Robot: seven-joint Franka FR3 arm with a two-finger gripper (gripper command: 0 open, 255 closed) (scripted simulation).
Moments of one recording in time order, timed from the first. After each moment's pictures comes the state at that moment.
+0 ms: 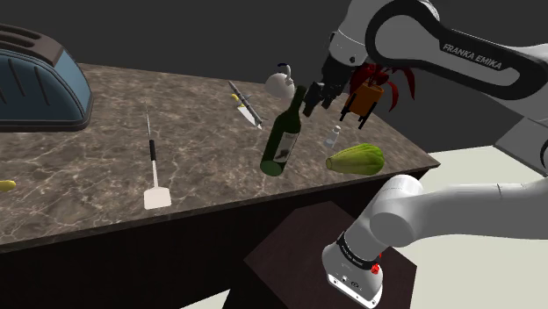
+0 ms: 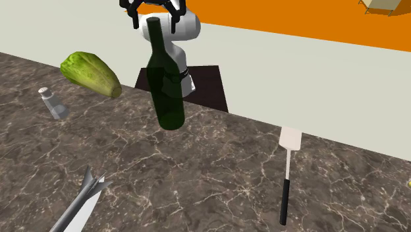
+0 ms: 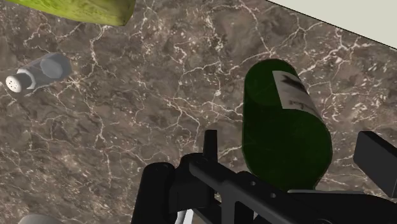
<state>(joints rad) 0.01 -0.81 0.06 -2.37 -0.09 1.67 0.14</state>
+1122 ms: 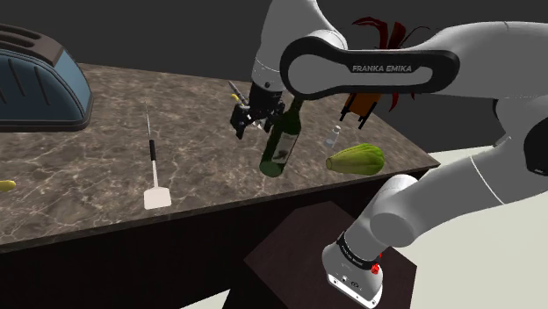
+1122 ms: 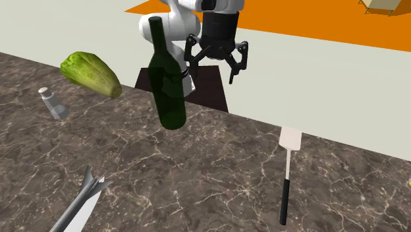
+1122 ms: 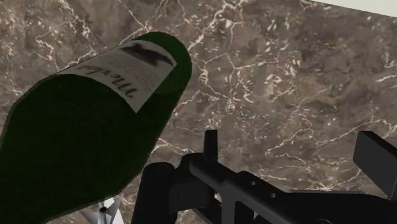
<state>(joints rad) 0.02 -0.42 0.32 -2.31 0.02 1.96 0.55</state>
